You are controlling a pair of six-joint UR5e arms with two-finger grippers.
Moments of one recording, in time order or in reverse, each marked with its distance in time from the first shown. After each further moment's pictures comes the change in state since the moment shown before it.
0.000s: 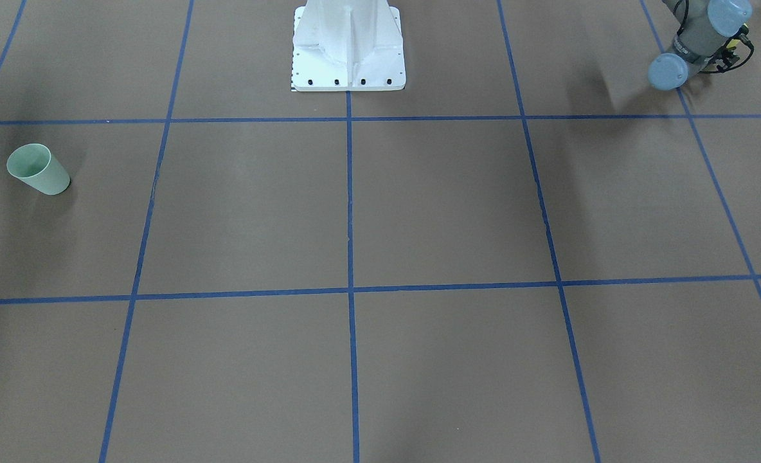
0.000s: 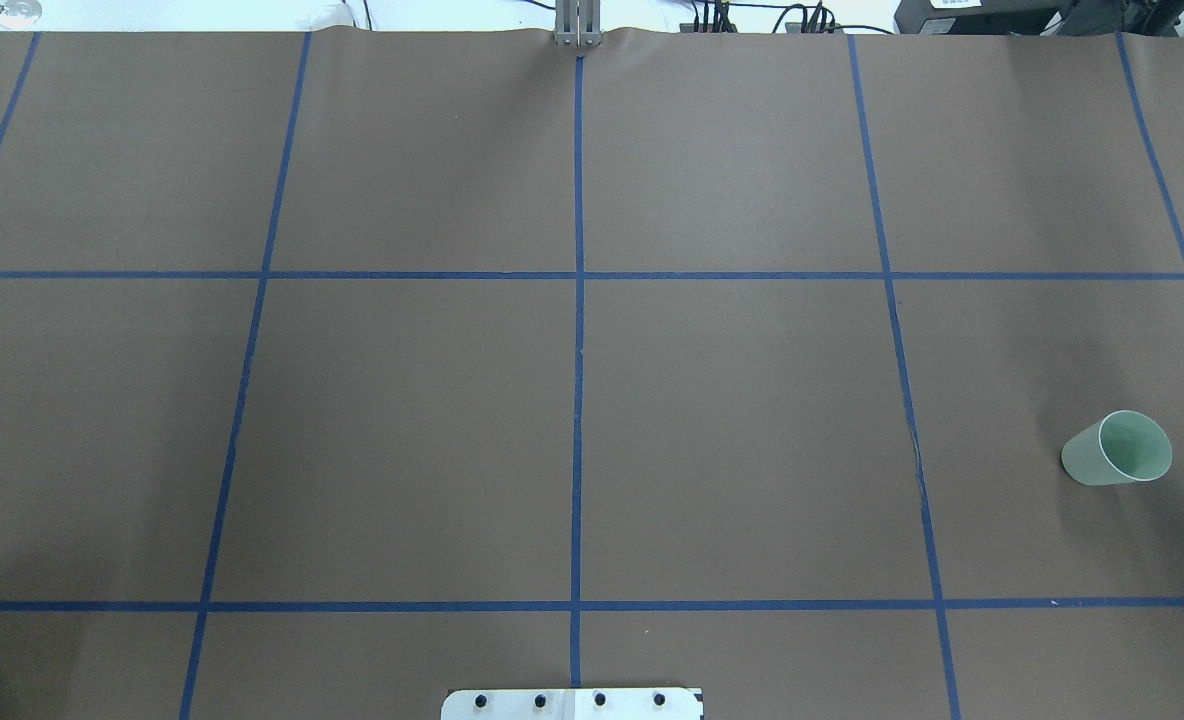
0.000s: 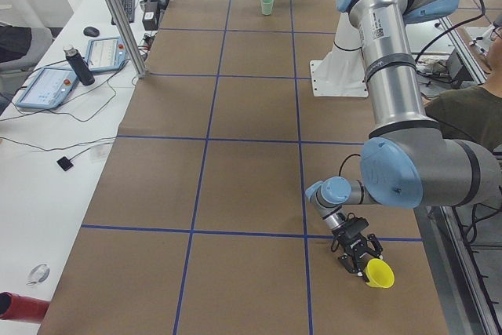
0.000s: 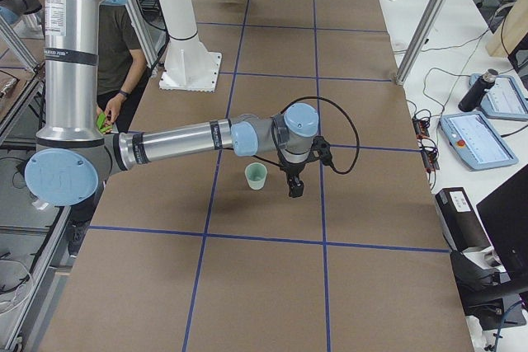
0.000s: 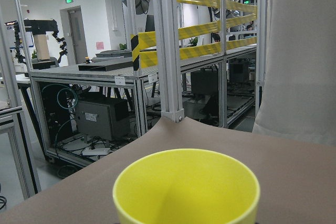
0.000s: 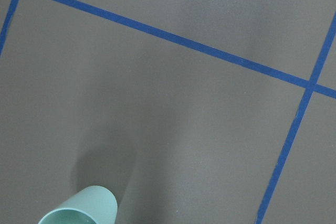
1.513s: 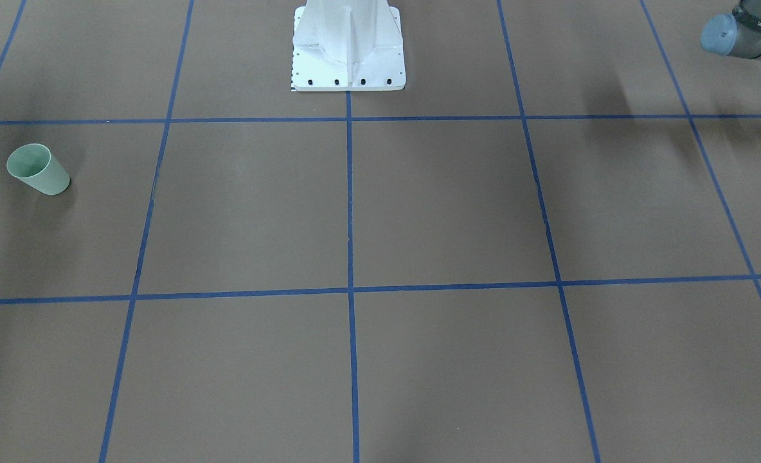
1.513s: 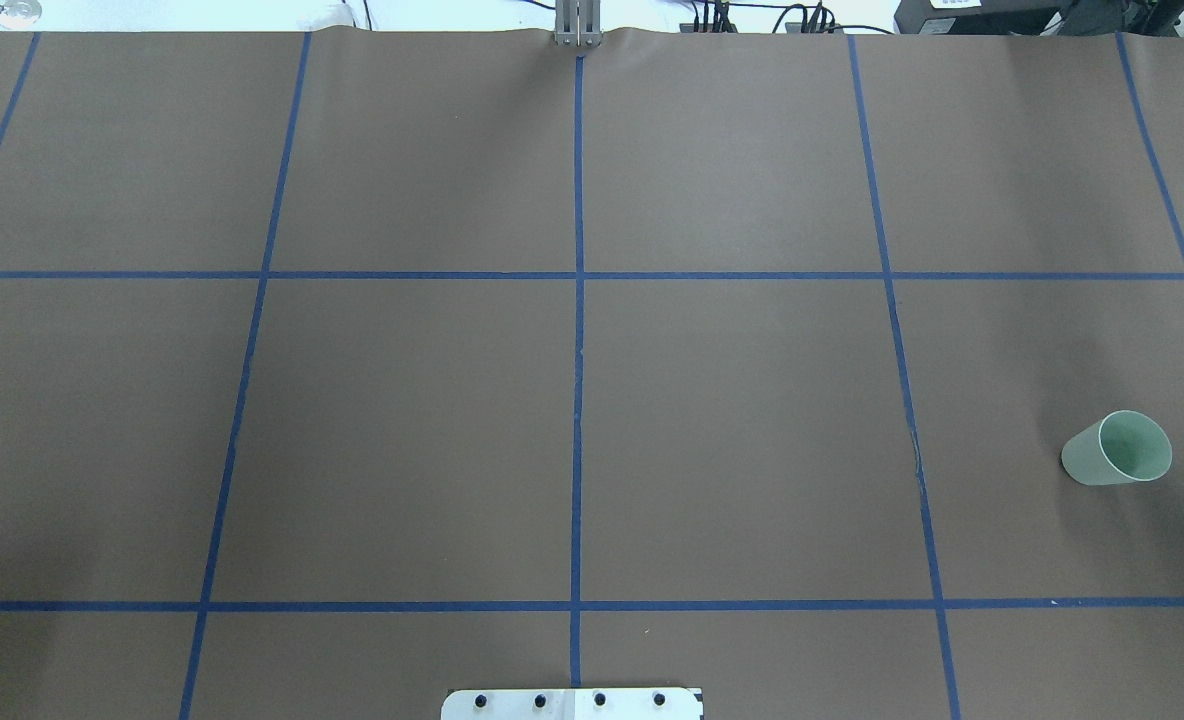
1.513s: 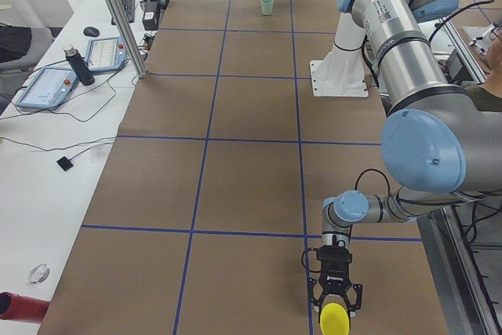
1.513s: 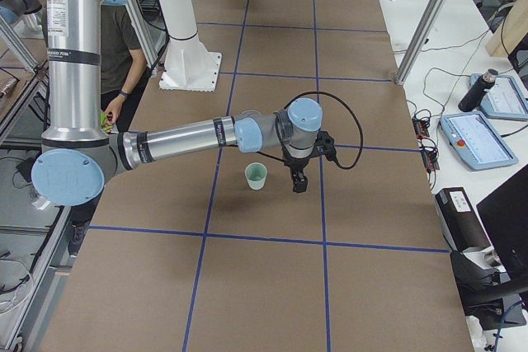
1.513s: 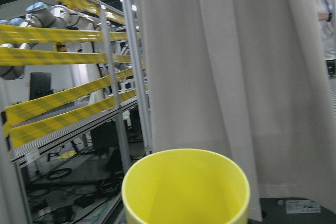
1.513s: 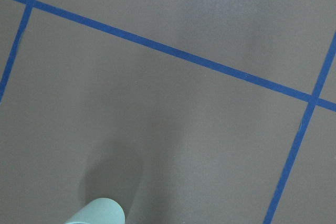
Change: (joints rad) left arm -0.003 0.208 -0.038 -0.104 0.825 0.354; right arm -0.001 0.026 0.000 0.000 0.007 0.043
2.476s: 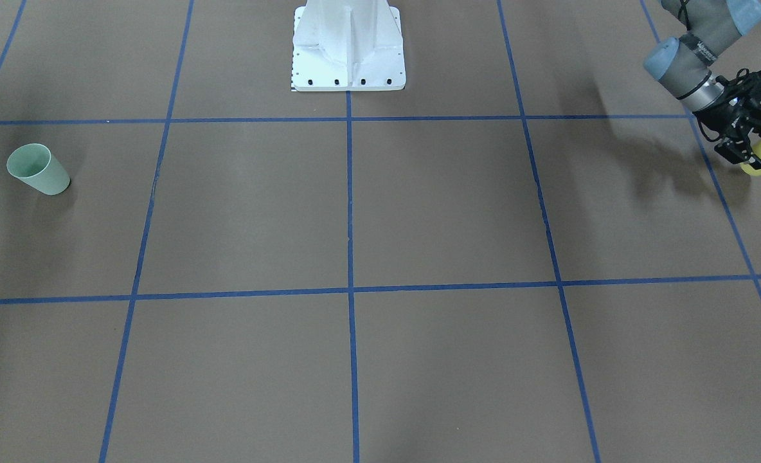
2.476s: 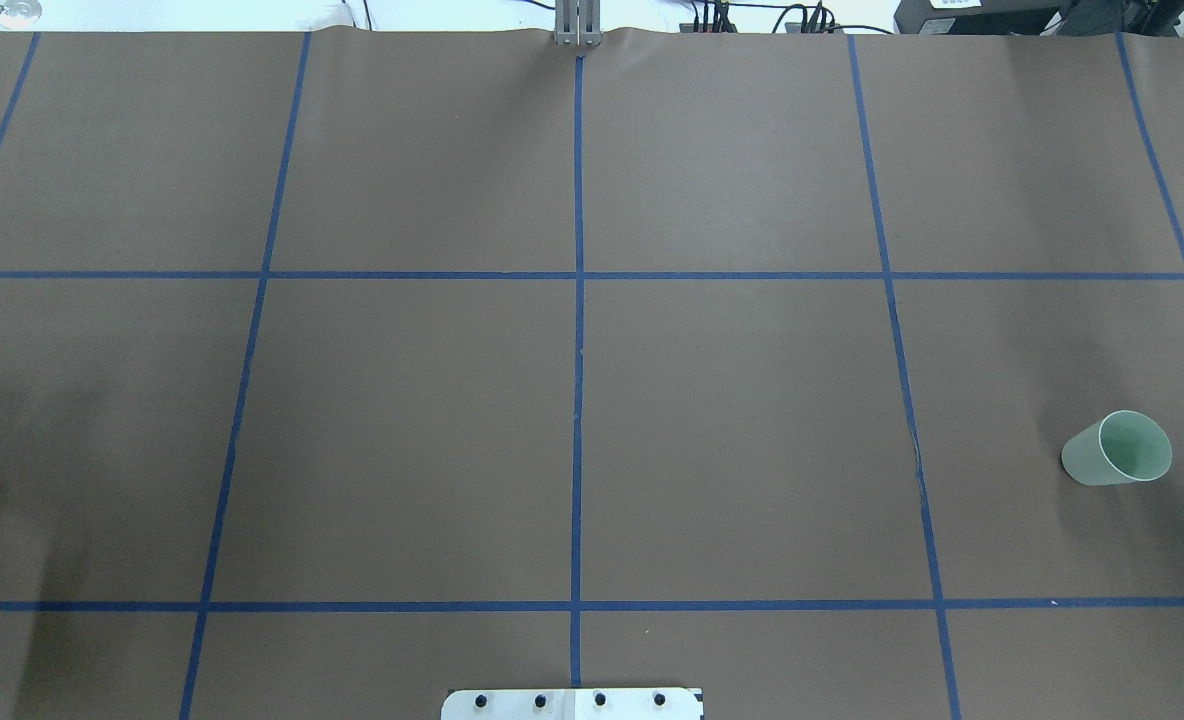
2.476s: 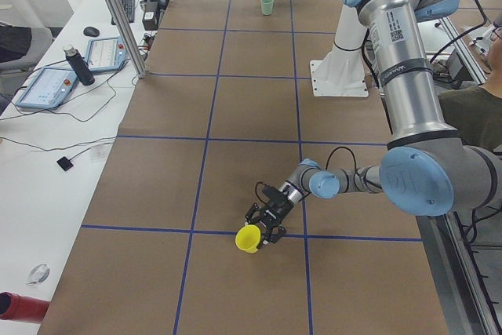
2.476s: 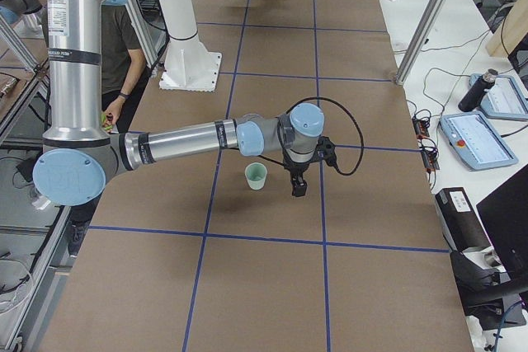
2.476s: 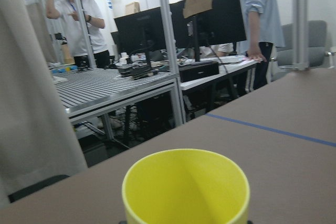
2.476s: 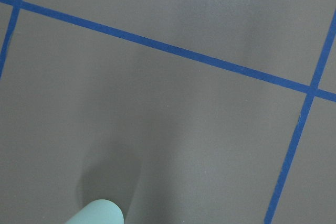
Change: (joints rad) left arm -0.288 -0.334 0.001 -0.326 0.505 0.589; right arm -0.002 0.007 -0.038 -0.001 0.002 0.008
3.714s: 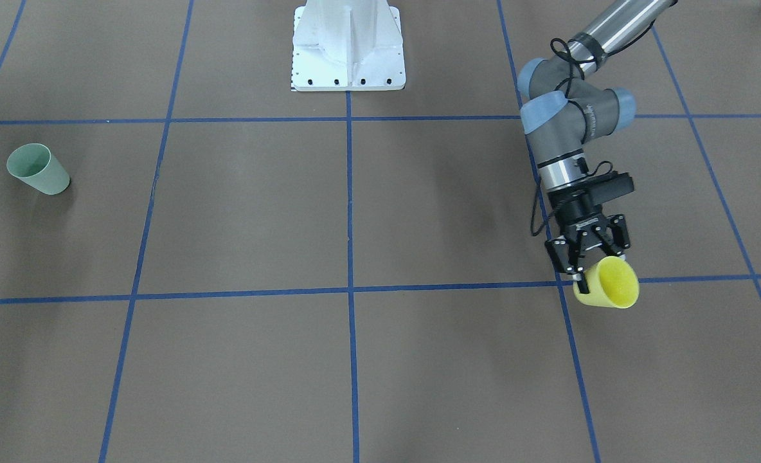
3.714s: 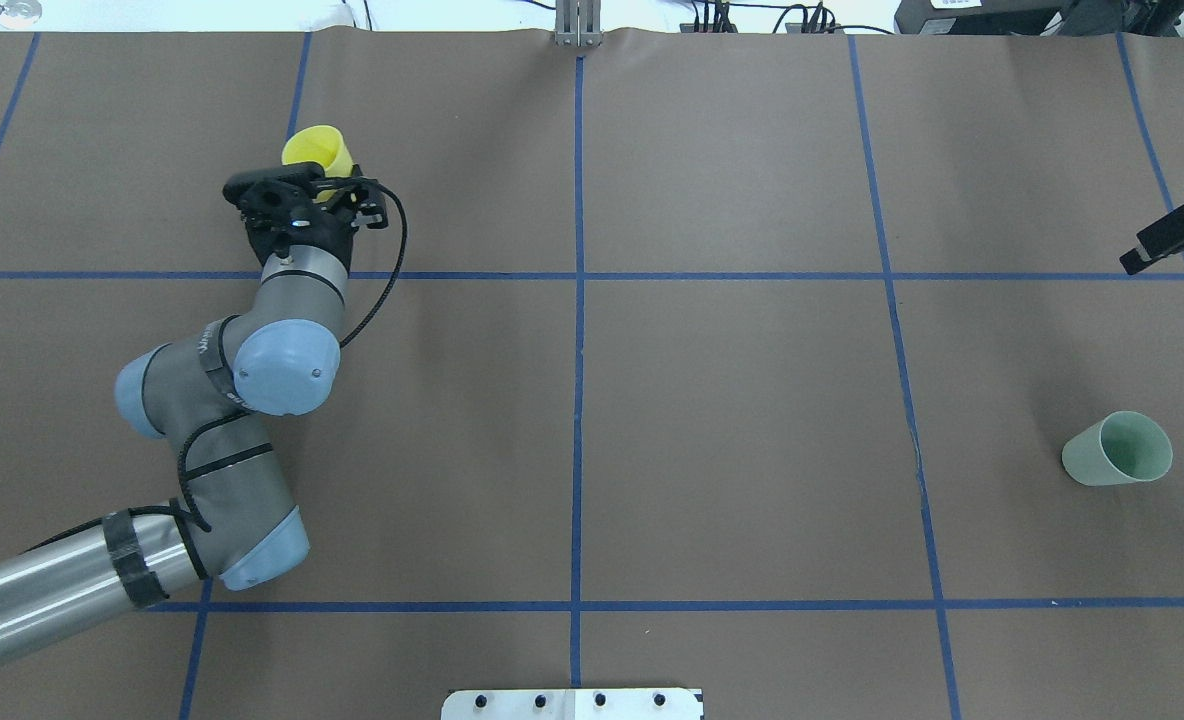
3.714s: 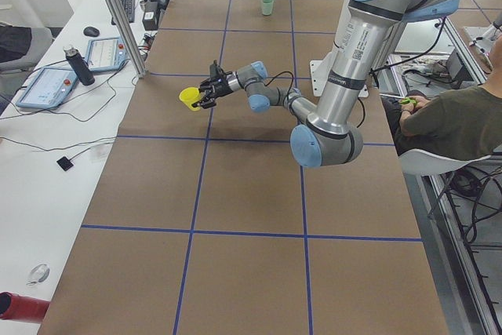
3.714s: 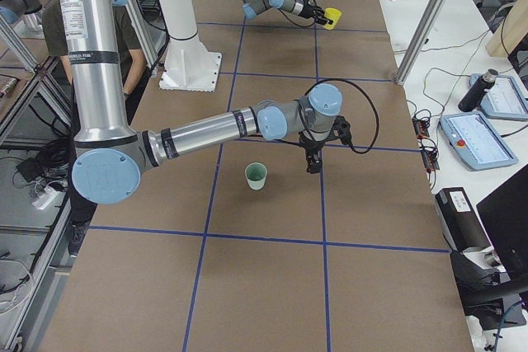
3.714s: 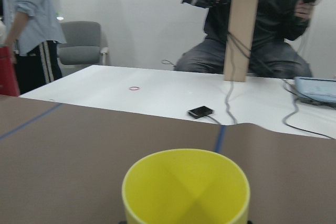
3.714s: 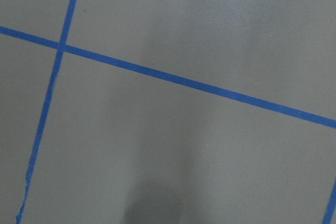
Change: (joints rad) left arm -0.098 -0.863 0.259 -0.466 -0.060 0.896; right arm -0.080 0.173 -0.027 0.000 0.058 0.181
